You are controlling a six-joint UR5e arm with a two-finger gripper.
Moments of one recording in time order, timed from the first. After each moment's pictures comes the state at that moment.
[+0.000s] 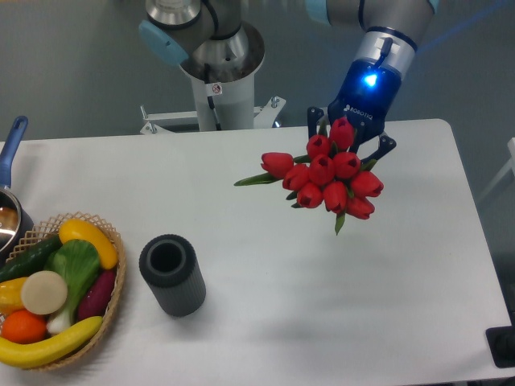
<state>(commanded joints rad) 2.90 -1.64 -1.85 -0.87 0.51 1.14</state>
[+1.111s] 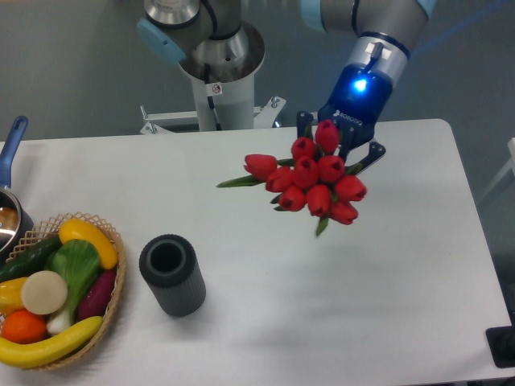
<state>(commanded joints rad) 2.83 -1.66 -1.86 -0.80 0.37 1.14</state>
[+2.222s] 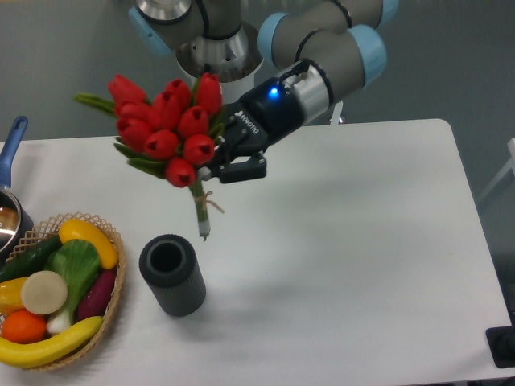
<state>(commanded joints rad) 2.58 -1.78 -1.80 -0.79 -0.03 1.33</state>
